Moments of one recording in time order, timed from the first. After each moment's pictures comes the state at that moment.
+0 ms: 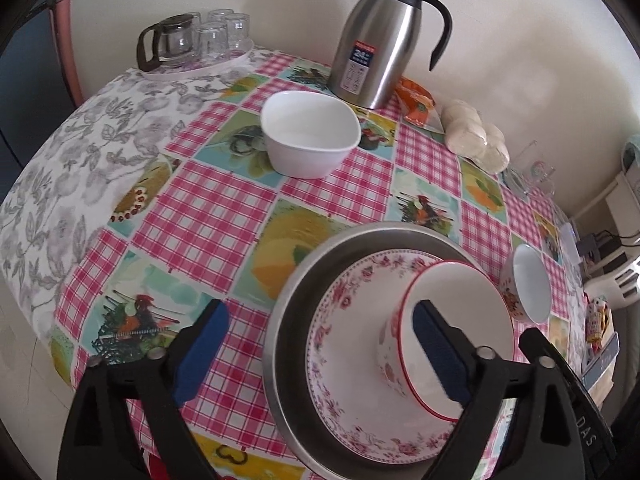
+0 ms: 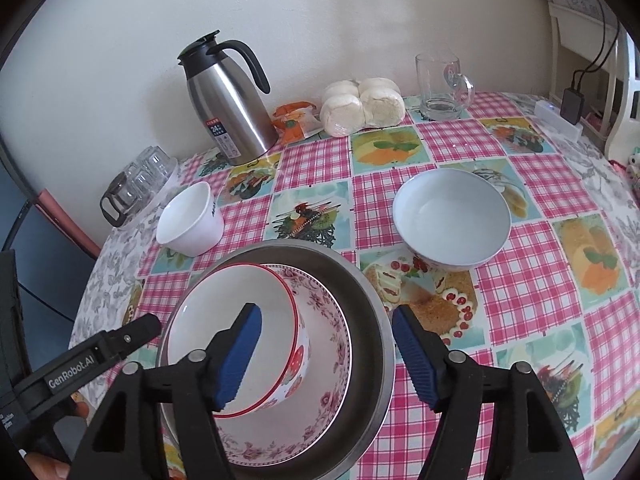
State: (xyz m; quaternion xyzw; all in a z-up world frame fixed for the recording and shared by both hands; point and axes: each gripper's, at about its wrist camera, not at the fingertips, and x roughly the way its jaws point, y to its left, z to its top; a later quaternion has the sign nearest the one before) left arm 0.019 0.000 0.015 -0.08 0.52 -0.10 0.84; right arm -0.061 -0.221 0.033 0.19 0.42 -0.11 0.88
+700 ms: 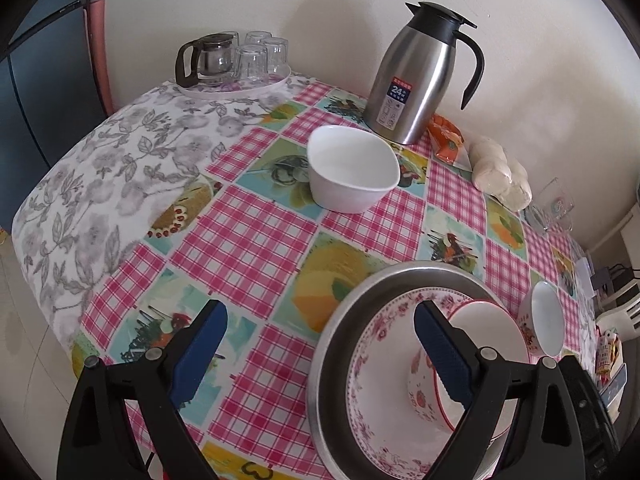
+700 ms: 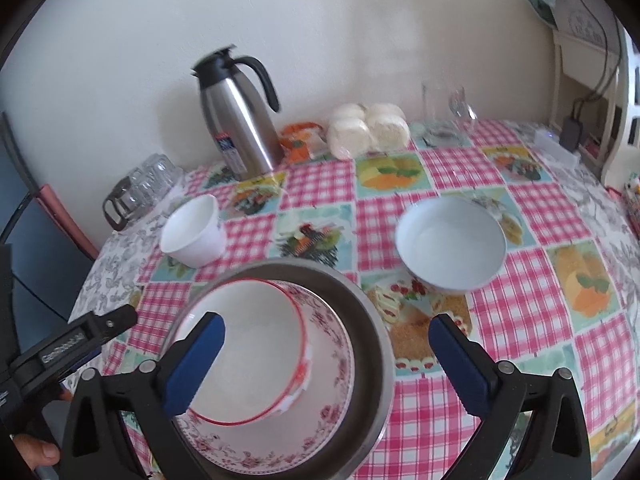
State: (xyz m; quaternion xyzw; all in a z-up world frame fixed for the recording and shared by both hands) left arm 0.022 0.027 0.025 -0.09 0.48 -0.05 0.87; right arm -0.065 -0.207 0.052 0.15 0.38 -0.10 0.91
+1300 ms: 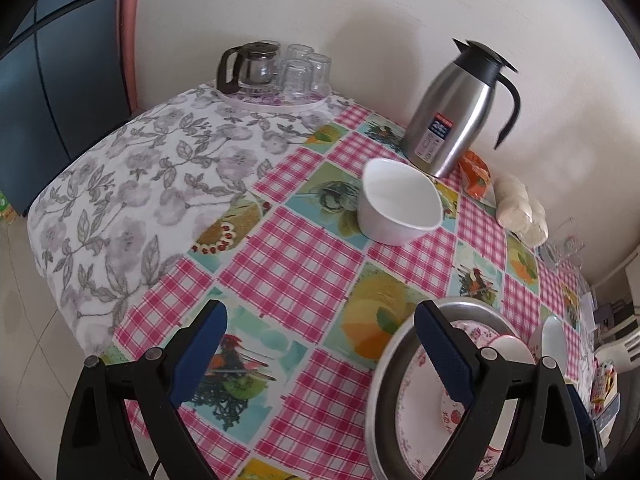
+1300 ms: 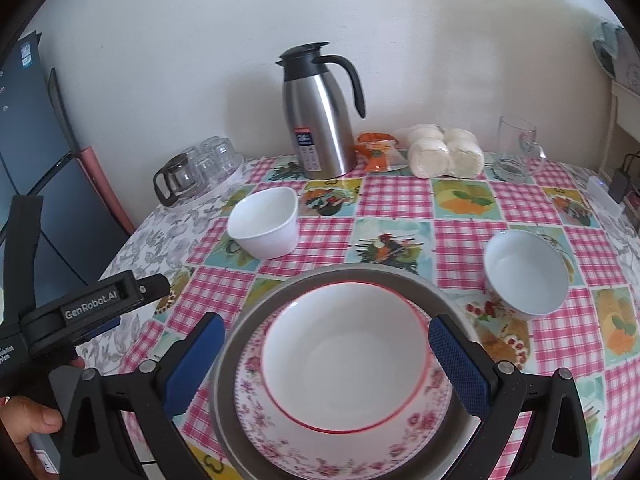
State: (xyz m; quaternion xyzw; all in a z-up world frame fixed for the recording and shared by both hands) left arm 0.030 0.082 0.033 -0.13 0.47 -0.01 0.87; right arm -0.045 -0.137 0.058 0.11 0.37 -0.02 0.92
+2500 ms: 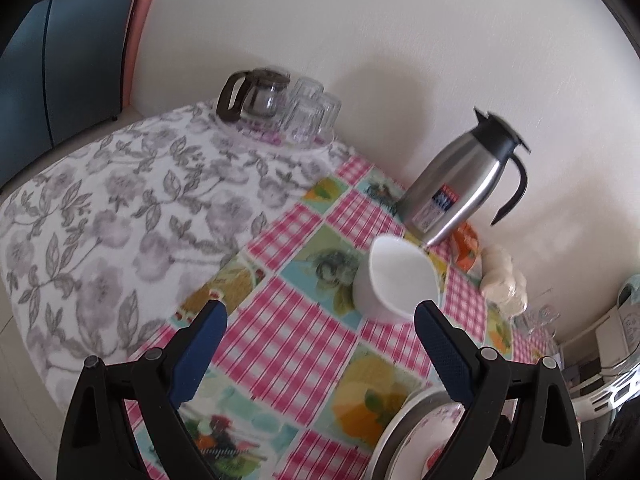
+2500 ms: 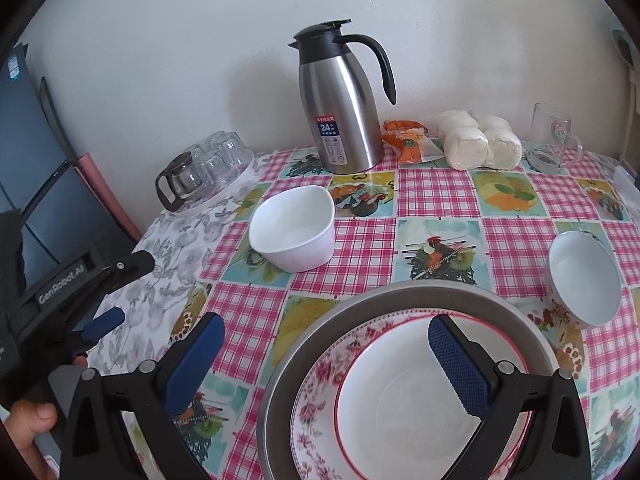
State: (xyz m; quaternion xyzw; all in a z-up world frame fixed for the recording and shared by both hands) left arm 0.084 0.124 0.036 -0.21 0.40 -0.04 0.89; right arm 0.019 -0.110 0.050 0.14 0.40 -0.03 0.91
